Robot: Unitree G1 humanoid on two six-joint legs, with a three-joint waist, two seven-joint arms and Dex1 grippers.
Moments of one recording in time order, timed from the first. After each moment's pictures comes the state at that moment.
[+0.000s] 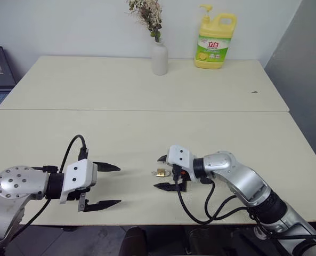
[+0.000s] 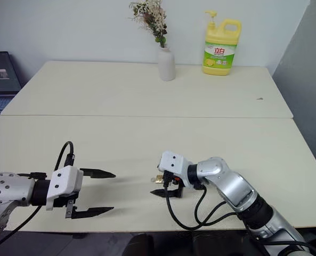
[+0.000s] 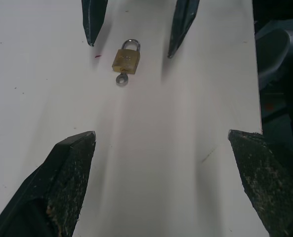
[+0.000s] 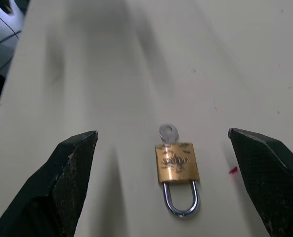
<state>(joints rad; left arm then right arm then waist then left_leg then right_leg) 0.16 1.02 0.23 -0.40 -0.40 0.19 -1.27 -0.51 -0.44 0.56 -0.27 0.17 0.69 0.83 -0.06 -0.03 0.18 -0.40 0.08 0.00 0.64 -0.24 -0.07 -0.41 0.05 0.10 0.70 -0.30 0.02</state>
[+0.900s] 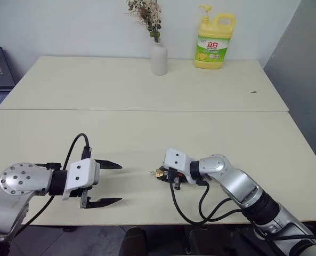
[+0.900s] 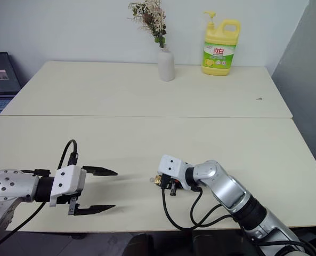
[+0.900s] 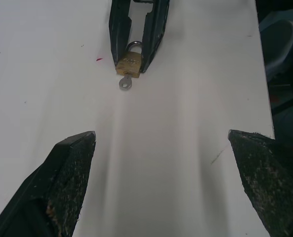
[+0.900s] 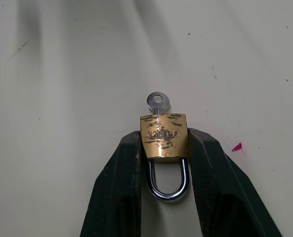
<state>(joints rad) 0.09 1.00 0.18 -0.33 -0.37 0.12 -1.27 -0.50 -0.40 0.60 -0.23 0.06 0.66 0.81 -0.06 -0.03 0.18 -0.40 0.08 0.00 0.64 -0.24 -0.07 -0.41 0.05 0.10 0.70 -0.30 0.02</state>
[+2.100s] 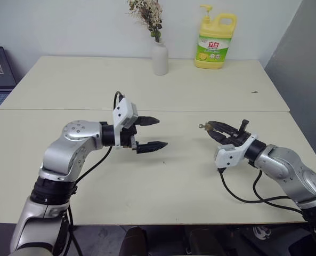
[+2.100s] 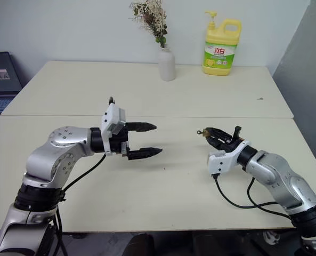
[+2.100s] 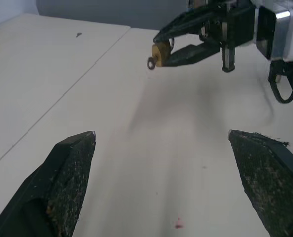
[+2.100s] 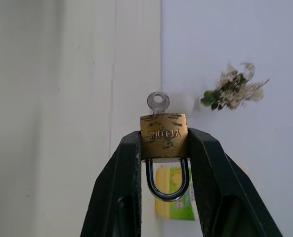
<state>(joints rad) -0.61 0.63 -0.09 -0.12 -0.47 0.56 -1.10 -0.30 -0.83 0.22 -0.21 -0.54 -0.39 0.31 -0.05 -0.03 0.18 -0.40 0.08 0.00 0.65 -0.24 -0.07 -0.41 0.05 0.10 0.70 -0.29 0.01</state>
